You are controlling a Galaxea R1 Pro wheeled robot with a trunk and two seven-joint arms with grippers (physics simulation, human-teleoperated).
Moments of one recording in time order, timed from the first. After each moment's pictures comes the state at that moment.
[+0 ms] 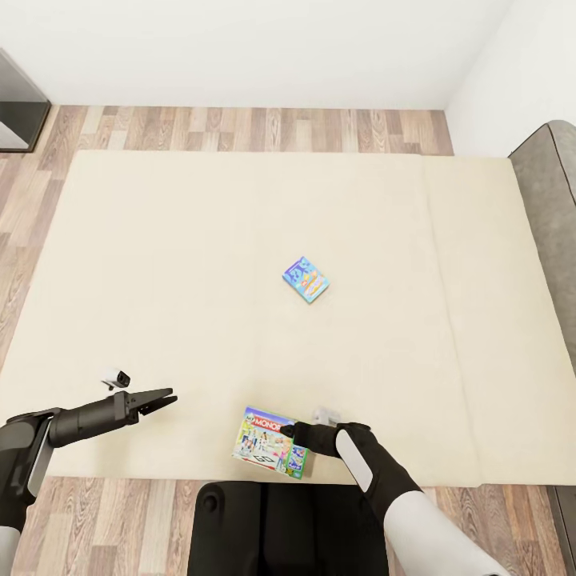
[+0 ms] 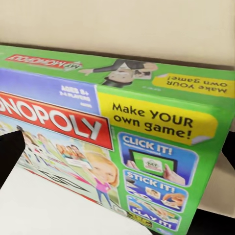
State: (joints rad) left arm -0.52 0.29 0.36 -1.13 0.07 1.00 -1.57; right arm -0.67 0.16 0.17 -0.64 -0.48 0.57 0.11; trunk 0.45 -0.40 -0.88
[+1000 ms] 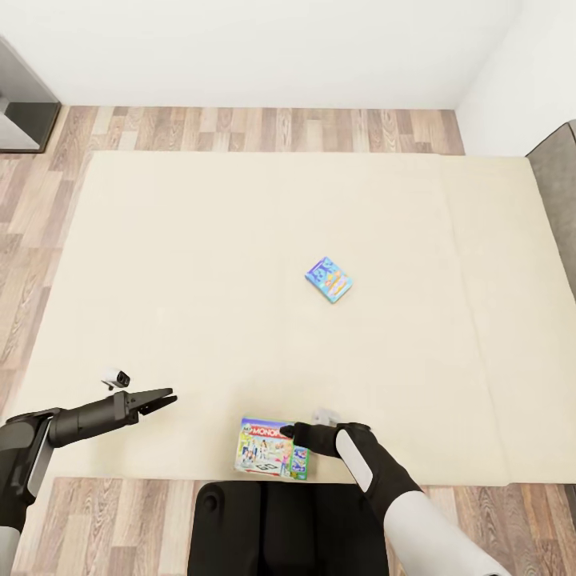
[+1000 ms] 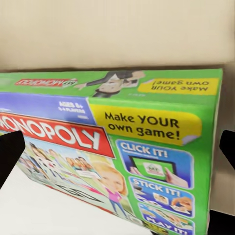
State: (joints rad) left arm -0.52 0.29 0.36 -1.13 0.07 1.00 -1.57; right arm -0.67 0.16 0.17 -0.64 -0.48 0.57 0.11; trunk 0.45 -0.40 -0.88
